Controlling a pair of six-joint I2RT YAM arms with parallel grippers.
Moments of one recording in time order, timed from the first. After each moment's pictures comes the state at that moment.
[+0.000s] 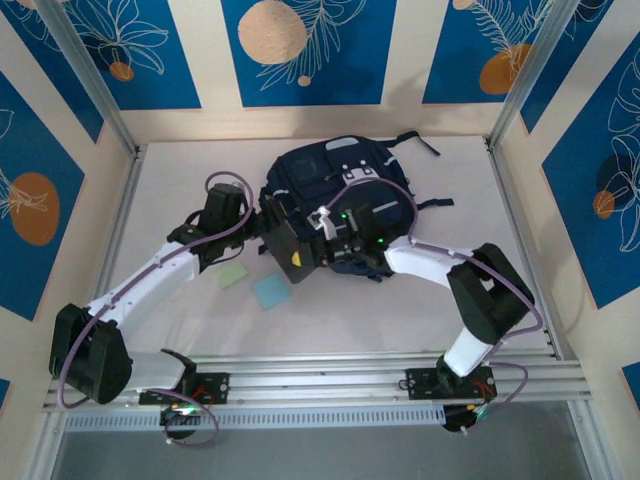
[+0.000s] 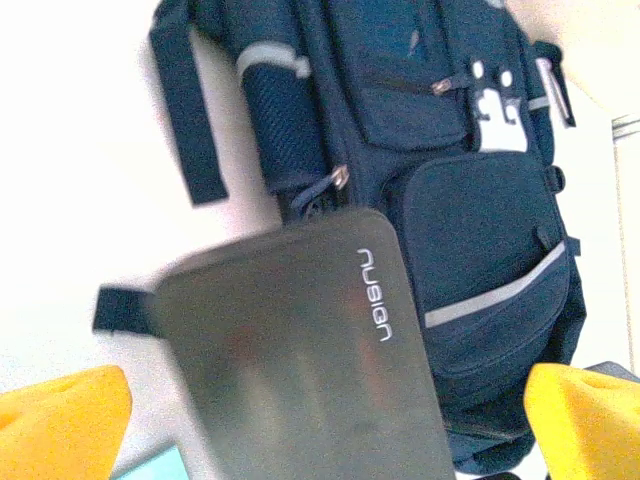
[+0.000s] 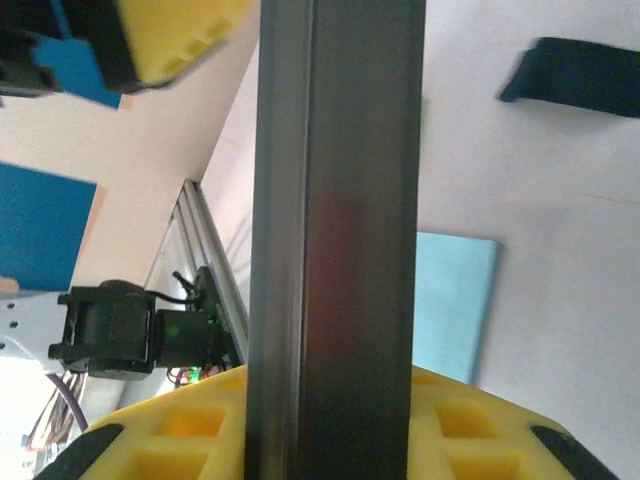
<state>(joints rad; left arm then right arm) -0.47 1.31 0.99 -0.36 0.05 -0.80 0.62 1.63 0.91 0.05 -0.78 0.55</state>
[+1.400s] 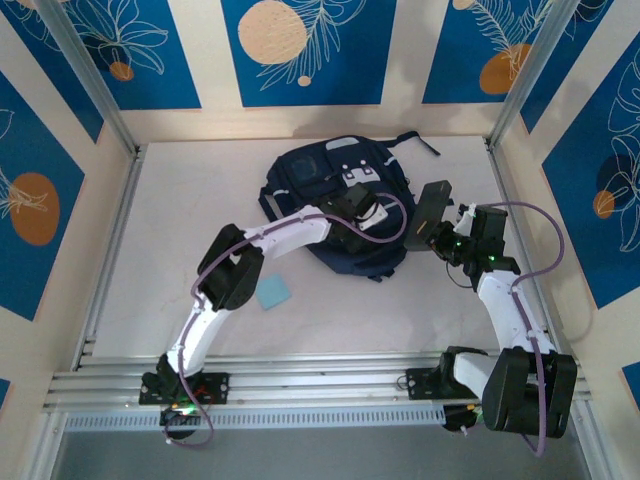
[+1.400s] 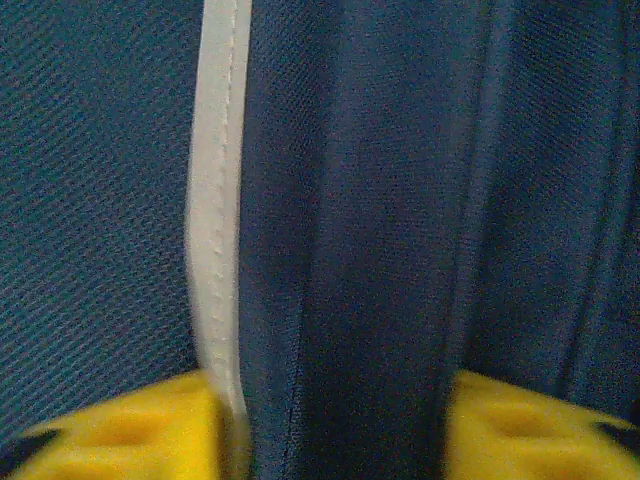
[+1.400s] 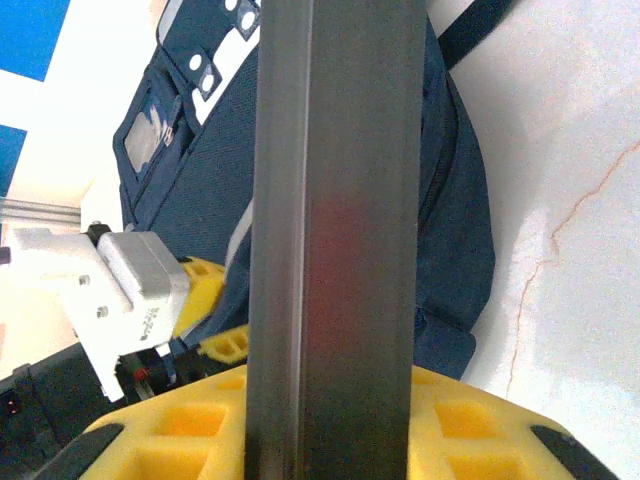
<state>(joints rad) -0.86 2.27 1.90 -0.66 -0.11 0.22 -0.14 1.07 0.66 -0.31 -0.53 0.64</state>
